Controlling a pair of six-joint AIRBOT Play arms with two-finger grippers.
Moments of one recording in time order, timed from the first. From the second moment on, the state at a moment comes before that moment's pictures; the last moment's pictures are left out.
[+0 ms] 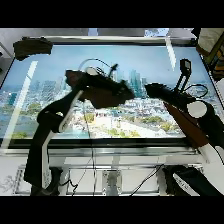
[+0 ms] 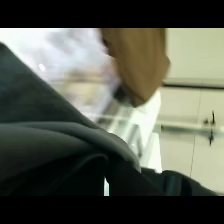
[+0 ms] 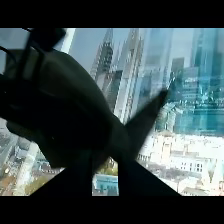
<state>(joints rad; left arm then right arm) -0.48 -2.17 2.03 0.33 -1.29 -1.31 0.20 -0.87 0.83 -1.00 0.53 1.44</state>
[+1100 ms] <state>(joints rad) -0.17 -1.97 2.04 0.28 -1.13 -1.34 0.47 -0.95 0.38 -0.49 0.22 1.53</state>
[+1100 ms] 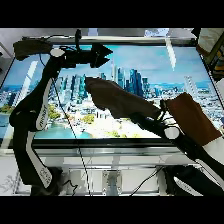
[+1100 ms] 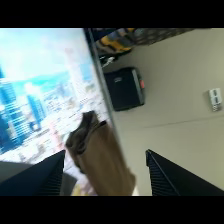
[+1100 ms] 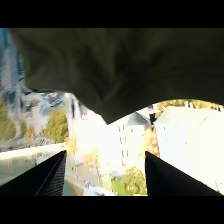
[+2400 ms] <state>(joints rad) -0.14 -1.87 2.04 0.83 -1.38 -1.34 0.27 -1.07 0.37 -0.48 0.18 1.64</state>
